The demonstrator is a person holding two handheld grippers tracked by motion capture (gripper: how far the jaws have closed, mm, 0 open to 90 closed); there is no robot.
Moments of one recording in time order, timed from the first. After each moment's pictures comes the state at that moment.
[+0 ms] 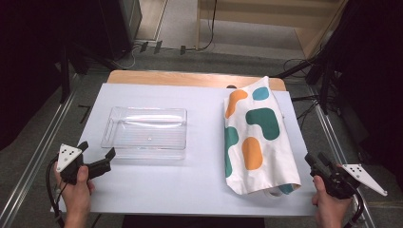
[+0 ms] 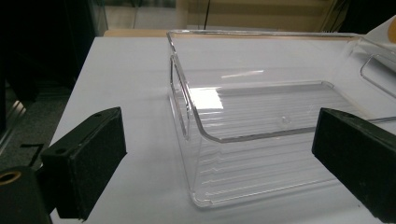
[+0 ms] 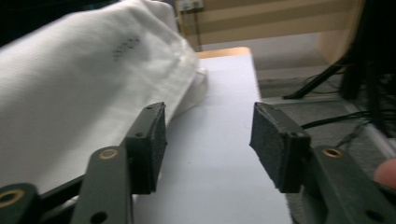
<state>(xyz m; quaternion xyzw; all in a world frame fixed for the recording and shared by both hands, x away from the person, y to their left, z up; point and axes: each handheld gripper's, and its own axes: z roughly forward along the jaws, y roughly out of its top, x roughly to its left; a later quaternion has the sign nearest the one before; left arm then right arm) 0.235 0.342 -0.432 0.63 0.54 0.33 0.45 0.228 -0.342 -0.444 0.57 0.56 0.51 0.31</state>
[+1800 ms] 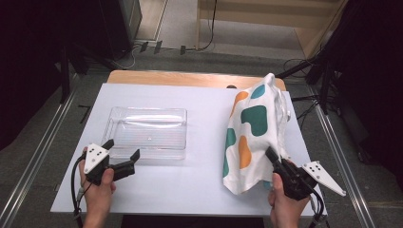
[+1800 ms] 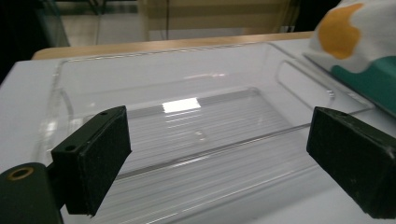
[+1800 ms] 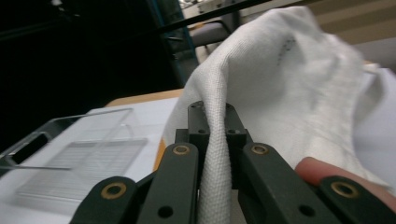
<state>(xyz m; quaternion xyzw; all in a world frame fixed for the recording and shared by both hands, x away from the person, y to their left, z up) 0.231 0.265 -0.414 0.67 0.48 0.31 0.47 0.214 -0.213 -0.404 0.53 0.55 0.60 0.24</state>
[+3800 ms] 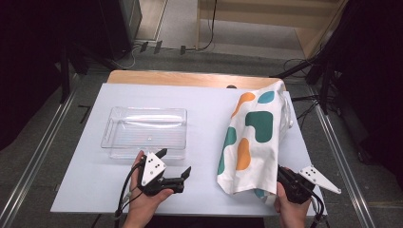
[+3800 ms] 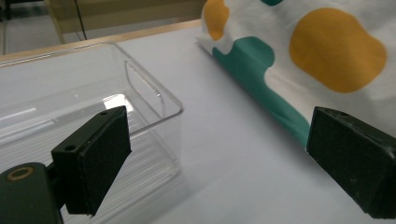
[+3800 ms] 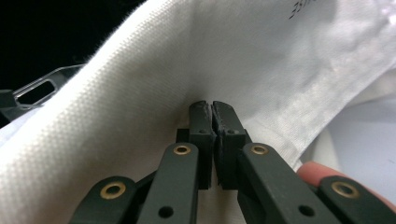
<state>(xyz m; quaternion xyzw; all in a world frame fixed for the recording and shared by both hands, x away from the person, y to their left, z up) 0.218 0.149 -0.419 0.74 0.38 0.24 0.50 0.220 -0.240 -0.451 0.49 0.61 0.59 0.20</state>
